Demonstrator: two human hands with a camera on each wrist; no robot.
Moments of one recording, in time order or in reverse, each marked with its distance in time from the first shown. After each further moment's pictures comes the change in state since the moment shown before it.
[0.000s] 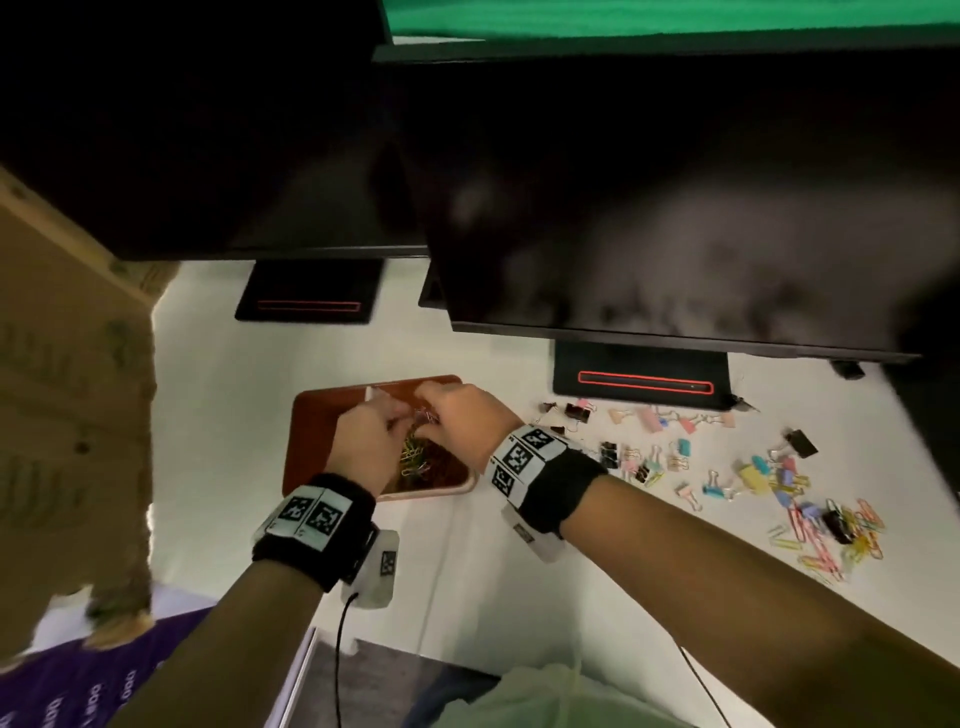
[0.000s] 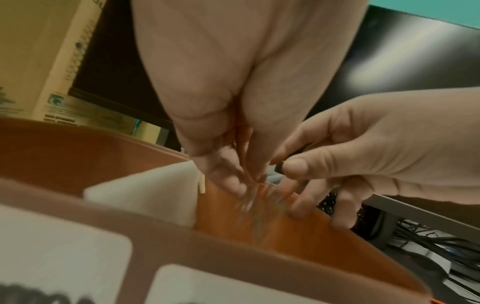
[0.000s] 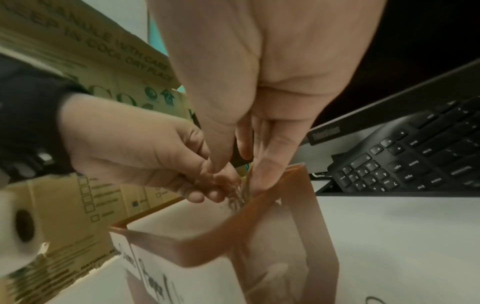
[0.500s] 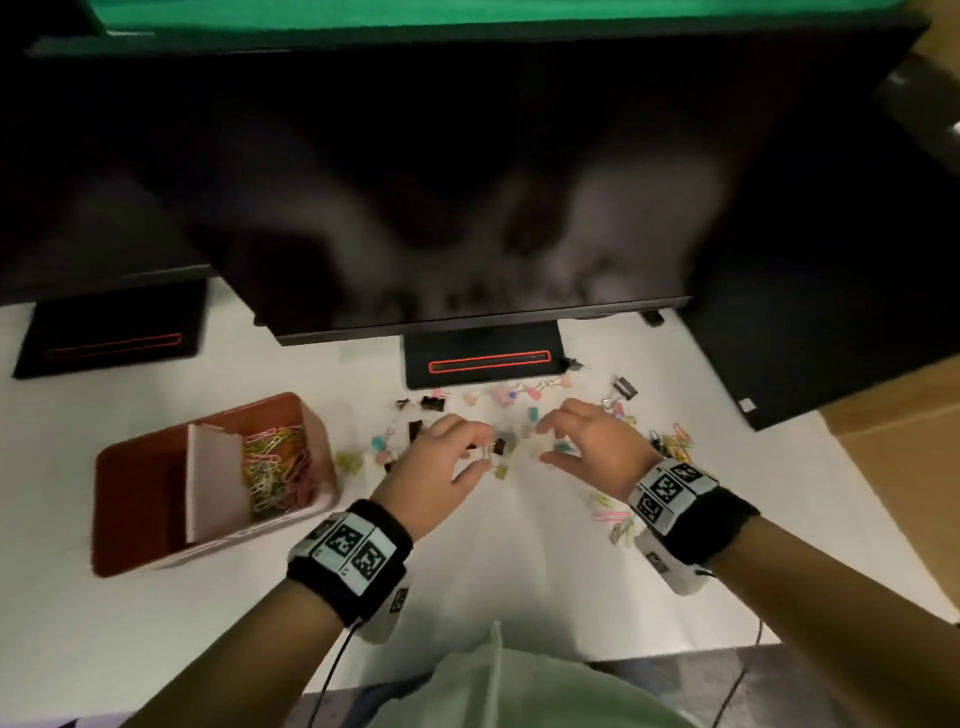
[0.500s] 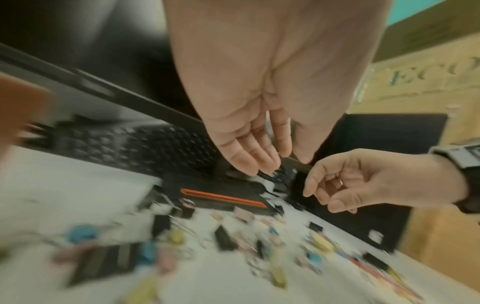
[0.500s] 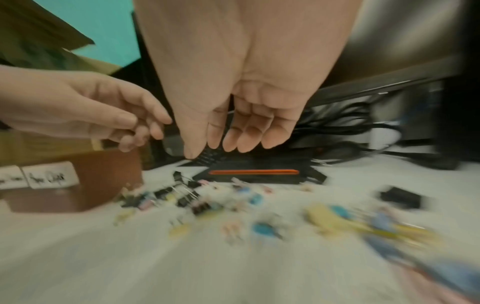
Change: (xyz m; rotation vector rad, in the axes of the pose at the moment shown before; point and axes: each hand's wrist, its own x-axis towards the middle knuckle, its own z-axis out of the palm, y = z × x) left_hand -0.054 0.129 0.112 -0.099 -0.417 0.637; right_hand -0.213 0.178 -0.036 -0.098 0.142 0.364
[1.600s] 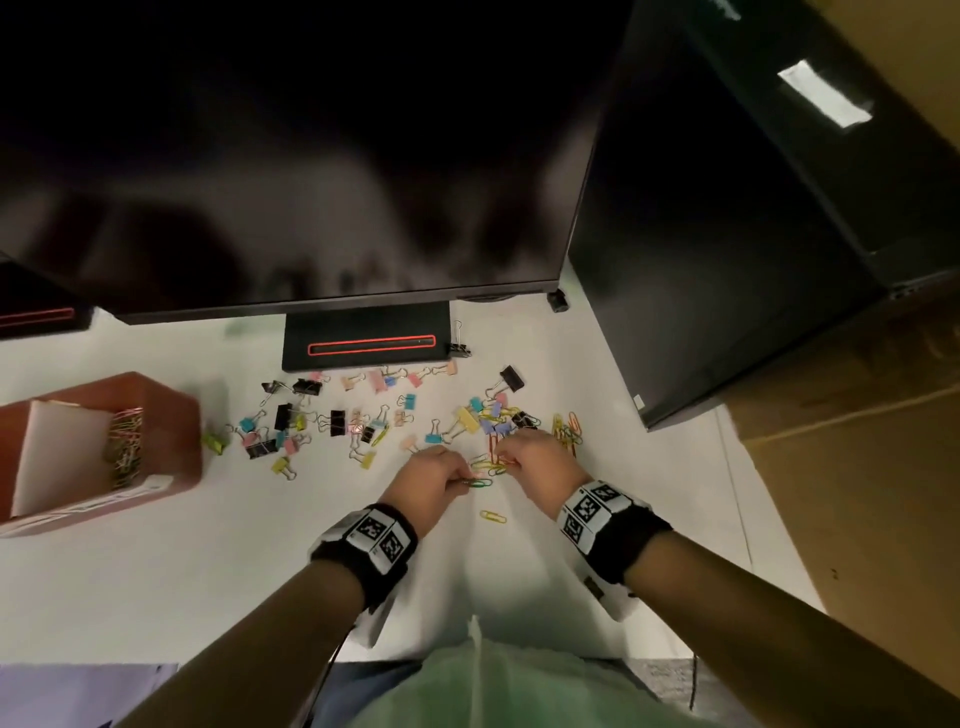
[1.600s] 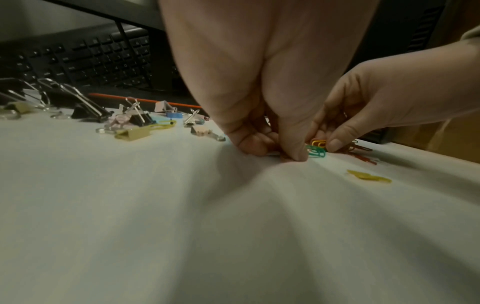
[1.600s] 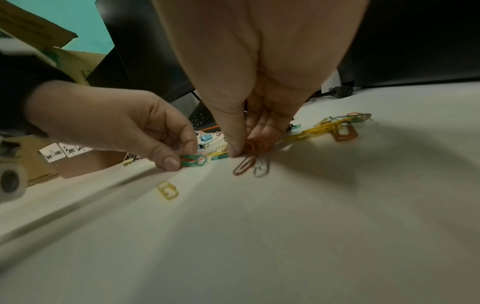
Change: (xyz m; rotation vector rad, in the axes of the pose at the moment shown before) left_hand 0.068 0.060 0.167 0.087 -0.118 -0.264; right_hand -0.033 0.141 0.035 0.186 -0.072 0.002
